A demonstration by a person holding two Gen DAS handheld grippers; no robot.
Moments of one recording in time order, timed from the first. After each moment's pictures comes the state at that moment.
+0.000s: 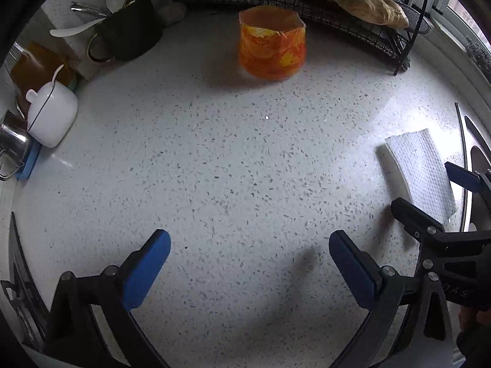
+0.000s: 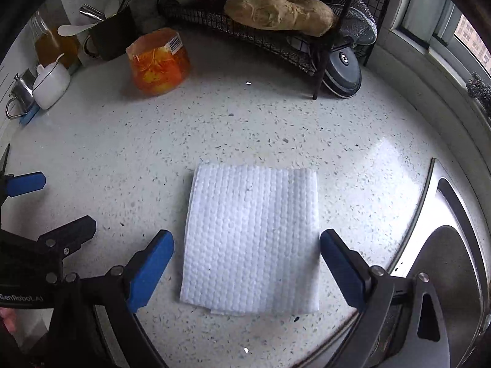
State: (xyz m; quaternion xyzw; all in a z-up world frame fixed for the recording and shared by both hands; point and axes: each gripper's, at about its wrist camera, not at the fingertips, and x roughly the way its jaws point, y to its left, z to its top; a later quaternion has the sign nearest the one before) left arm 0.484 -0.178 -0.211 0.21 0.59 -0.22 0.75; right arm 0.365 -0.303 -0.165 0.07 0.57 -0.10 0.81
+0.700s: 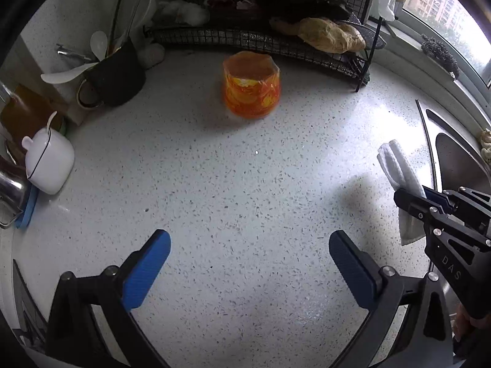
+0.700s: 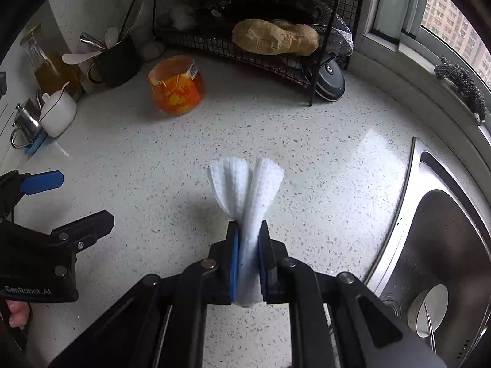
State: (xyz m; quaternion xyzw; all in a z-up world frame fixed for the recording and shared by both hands) left arm 0.493 -0.155 -0.163 0.22 0.53 -0.31 0.75; right arm 0.337 -0.255 -0.113 0.12 0.53 -0.15 0.82
